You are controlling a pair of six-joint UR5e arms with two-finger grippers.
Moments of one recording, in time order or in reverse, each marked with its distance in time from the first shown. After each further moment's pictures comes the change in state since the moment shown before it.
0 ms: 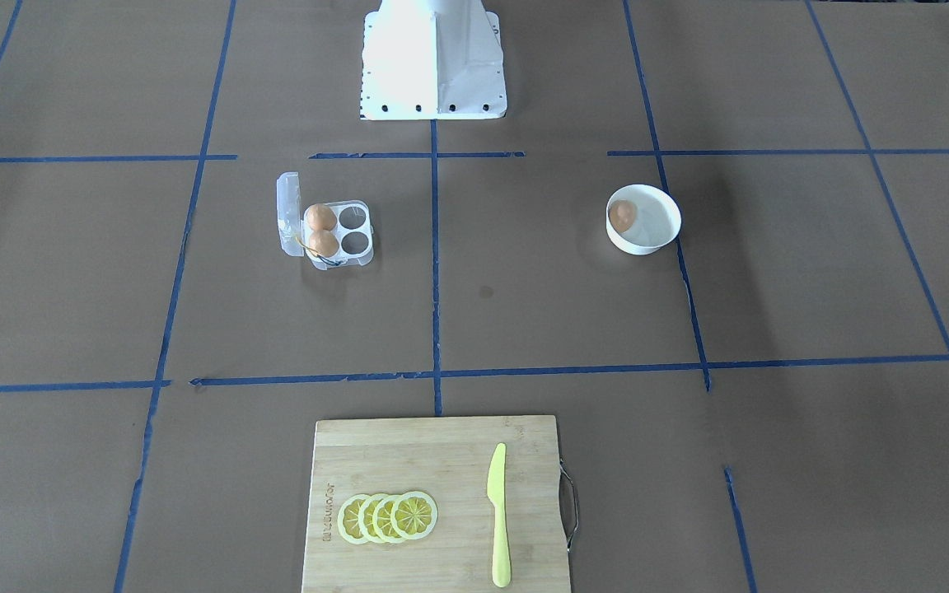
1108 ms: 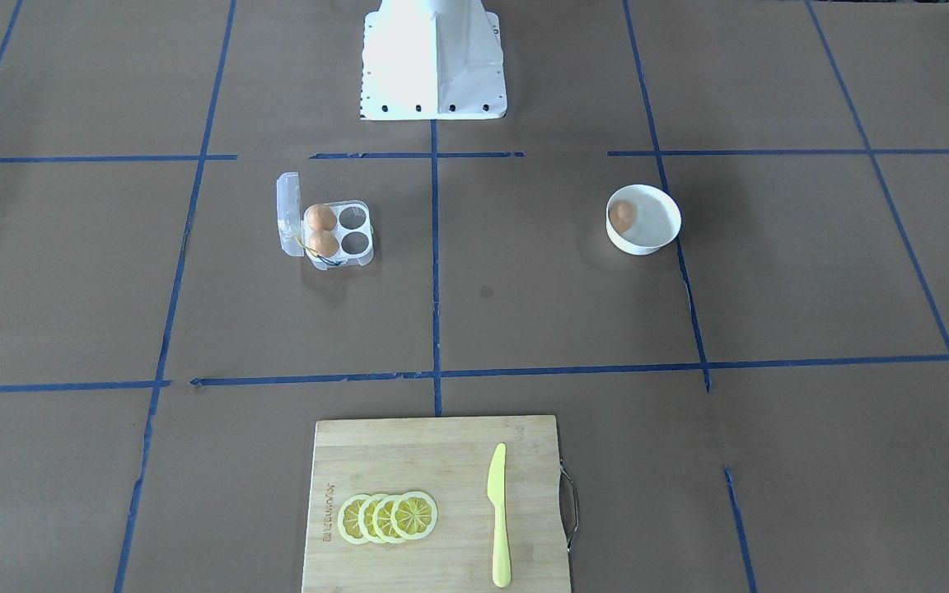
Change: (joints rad) left arm 0.114 -0.072 -0.163 -0.178 -0.007 -0.033; right arm 0.000 -0.002 0.008 0.005 0.053 -0.001
